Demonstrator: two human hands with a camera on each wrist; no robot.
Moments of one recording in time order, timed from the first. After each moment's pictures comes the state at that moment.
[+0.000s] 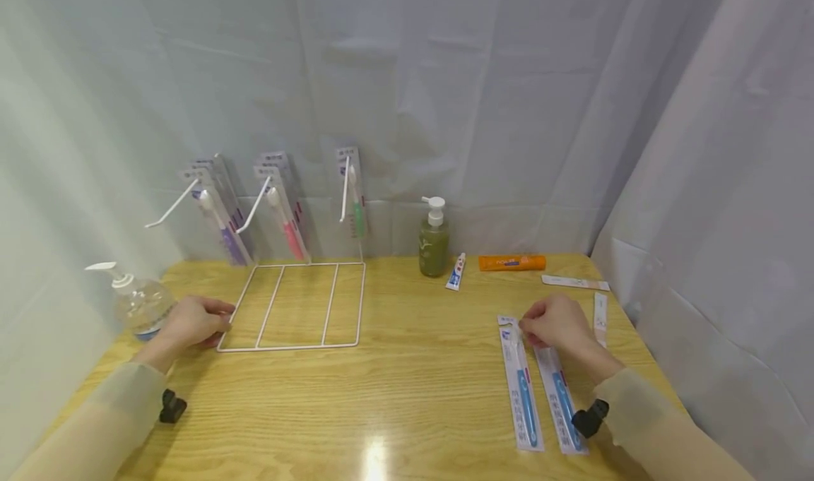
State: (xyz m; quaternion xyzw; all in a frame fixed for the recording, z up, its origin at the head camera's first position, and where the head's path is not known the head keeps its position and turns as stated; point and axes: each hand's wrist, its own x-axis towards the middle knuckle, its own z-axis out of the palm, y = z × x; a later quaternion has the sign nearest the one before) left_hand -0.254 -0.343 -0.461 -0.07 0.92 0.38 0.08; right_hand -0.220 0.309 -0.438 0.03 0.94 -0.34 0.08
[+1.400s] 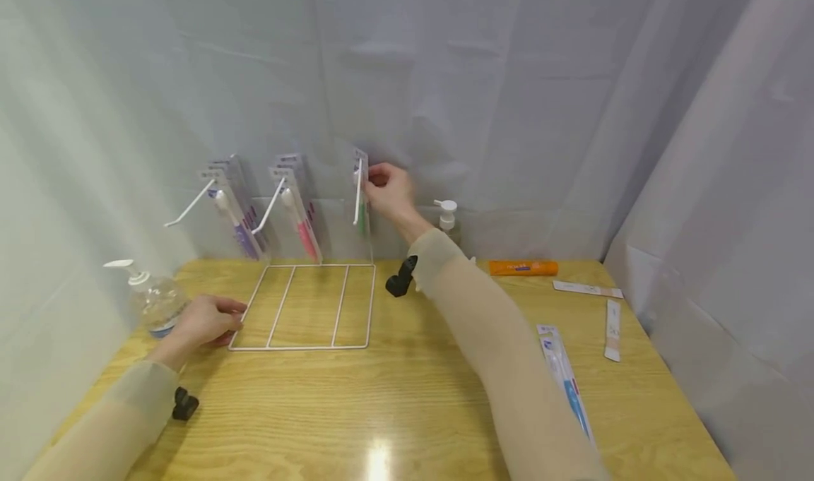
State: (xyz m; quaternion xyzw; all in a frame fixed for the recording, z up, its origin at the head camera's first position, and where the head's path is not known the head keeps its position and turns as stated) left_hand -0.254 -0.347 -0.463 -0.08 0.90 0.41 0.09; right_hand -0.394 0.020 -0.323 -0.09 0.78 -0.61 -0.08
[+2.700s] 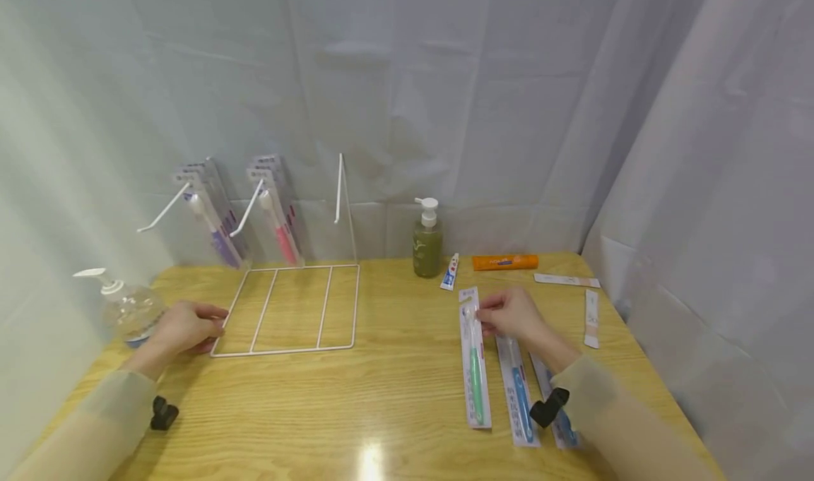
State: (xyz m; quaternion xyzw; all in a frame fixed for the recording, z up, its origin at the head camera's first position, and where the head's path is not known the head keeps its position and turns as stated) left_hand -0.254 -0.366 -0.458 -0.06 0.92 0.38 0.08; right_hand -0.233 0.234 -0.437 0.02 0.86 -0.50 0.09
